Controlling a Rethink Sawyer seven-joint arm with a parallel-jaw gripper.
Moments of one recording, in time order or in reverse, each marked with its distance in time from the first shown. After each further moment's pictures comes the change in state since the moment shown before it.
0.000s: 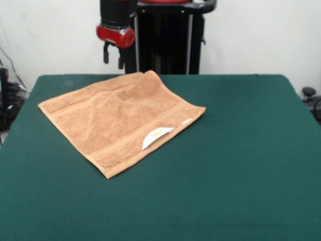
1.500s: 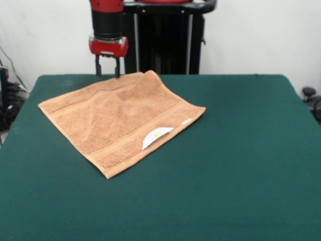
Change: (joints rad) arm 0.017 0.024 0.090 -0.175 -0.417 0.164 0.000
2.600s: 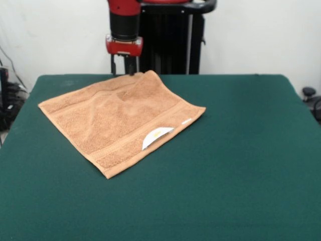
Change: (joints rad) arm 0.174 0.089 -0.103 0.005 0.062 -0.046 0.000
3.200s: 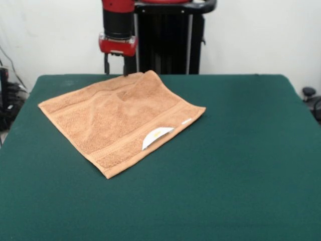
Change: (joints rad) arm -0.036 -0.050 0.017 0.002 0.017 0.005 0.000
